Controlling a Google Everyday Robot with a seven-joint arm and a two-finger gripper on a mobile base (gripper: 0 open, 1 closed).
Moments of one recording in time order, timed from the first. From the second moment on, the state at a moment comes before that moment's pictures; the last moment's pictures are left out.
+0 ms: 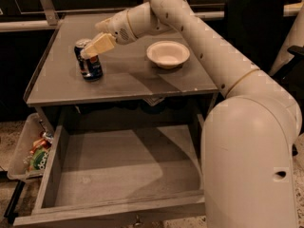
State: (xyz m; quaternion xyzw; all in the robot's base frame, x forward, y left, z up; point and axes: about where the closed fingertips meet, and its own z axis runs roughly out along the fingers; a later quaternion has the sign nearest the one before) arm 0.732 0.157 0.924 -0.56 0.61 0.35 0.44
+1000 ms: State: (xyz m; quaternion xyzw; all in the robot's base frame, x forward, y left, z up) arm 0.732 0.157 0.924 -0.56 0.61 0.35 0.44
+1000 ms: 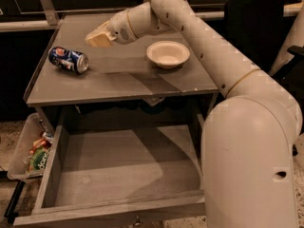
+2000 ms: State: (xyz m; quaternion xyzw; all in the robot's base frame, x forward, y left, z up) arm 0.732 0.157 0.924 -0.56 0.61 0.35 0.44
